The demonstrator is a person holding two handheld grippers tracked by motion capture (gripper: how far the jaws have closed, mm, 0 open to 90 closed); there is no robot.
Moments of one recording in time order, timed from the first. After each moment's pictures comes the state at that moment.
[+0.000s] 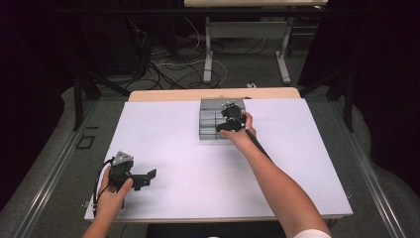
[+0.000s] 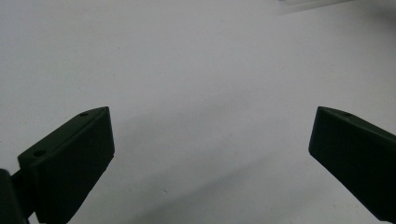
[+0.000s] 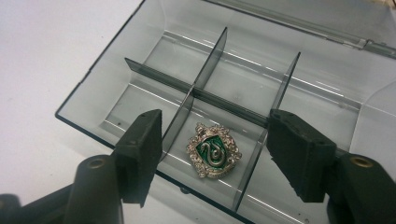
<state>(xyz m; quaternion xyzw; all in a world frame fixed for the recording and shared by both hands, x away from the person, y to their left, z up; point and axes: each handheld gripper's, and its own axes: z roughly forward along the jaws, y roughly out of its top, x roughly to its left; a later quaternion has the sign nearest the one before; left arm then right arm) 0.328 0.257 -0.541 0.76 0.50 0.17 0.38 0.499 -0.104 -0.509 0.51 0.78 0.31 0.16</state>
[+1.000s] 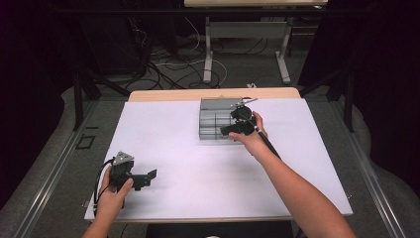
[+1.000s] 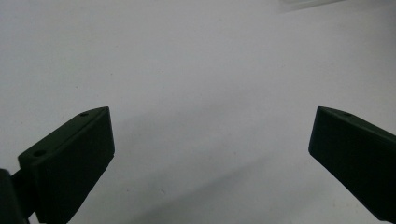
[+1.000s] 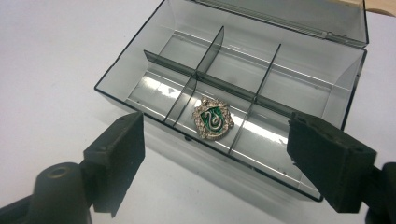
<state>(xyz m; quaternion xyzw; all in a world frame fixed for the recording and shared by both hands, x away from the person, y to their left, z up) 0.328 0.256 -0.542 0.76 0.50 0.16 0.38 0.467 -0.131 -0.485 0.50 0.78 0.34 0.15</state>
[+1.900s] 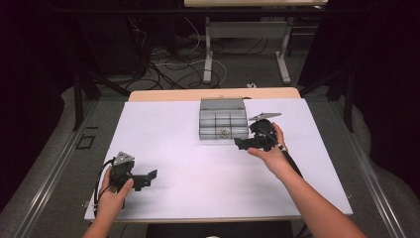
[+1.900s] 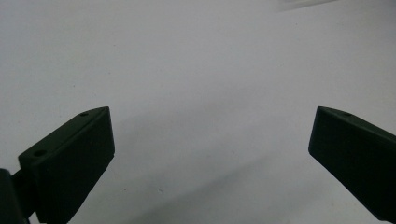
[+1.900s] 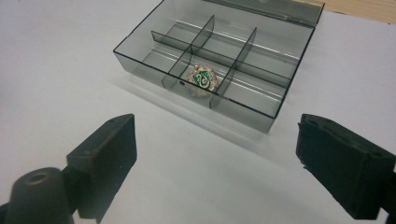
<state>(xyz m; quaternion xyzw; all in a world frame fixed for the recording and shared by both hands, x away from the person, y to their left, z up) 0.327 0.254 -0.542 0.76 0.50 0.16 0.38 0.404 -0.178 -0.475 0.48 0.77 0.38 0.18</state>
